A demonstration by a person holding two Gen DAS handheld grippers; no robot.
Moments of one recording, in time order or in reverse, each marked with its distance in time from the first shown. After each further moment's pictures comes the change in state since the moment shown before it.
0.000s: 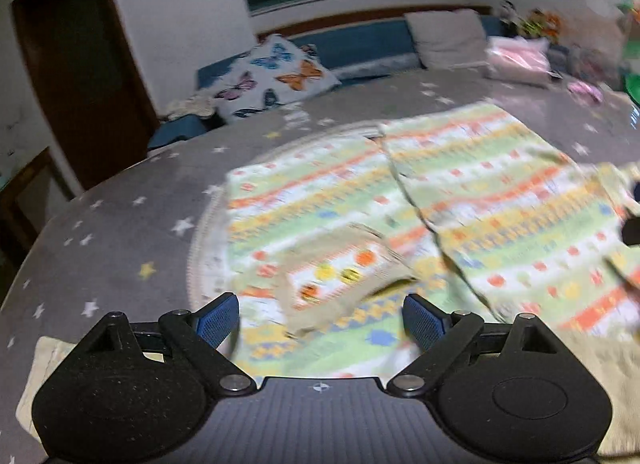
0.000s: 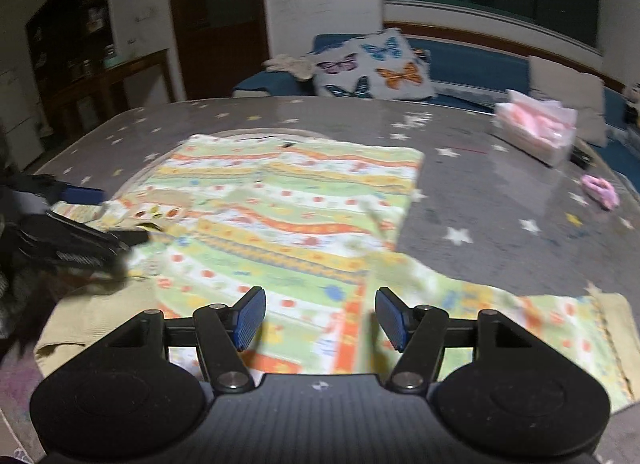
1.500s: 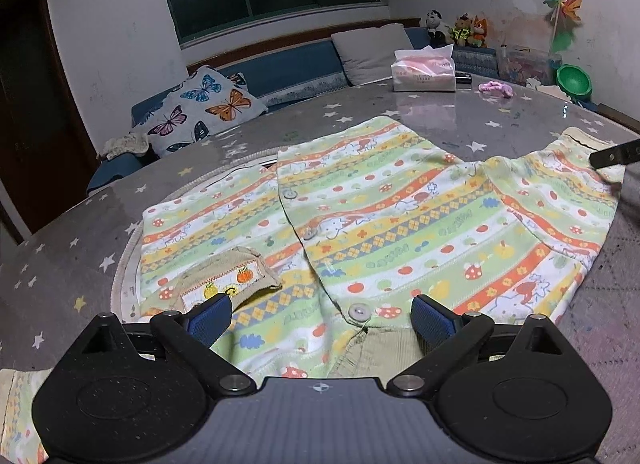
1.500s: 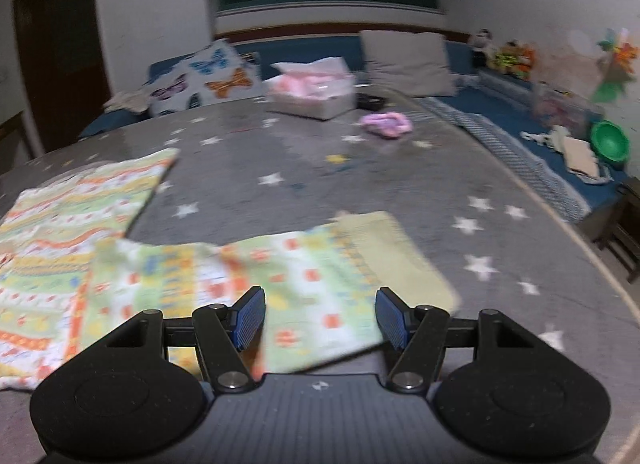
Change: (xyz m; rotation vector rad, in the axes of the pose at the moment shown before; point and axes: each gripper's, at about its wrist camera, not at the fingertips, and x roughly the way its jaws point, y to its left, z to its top) left arm -0.028 -0.047 -0.002 0.090 -0.071 -0.159; right arm -0.050 -0.149 -0.061 0.330 -0.054 -0.406
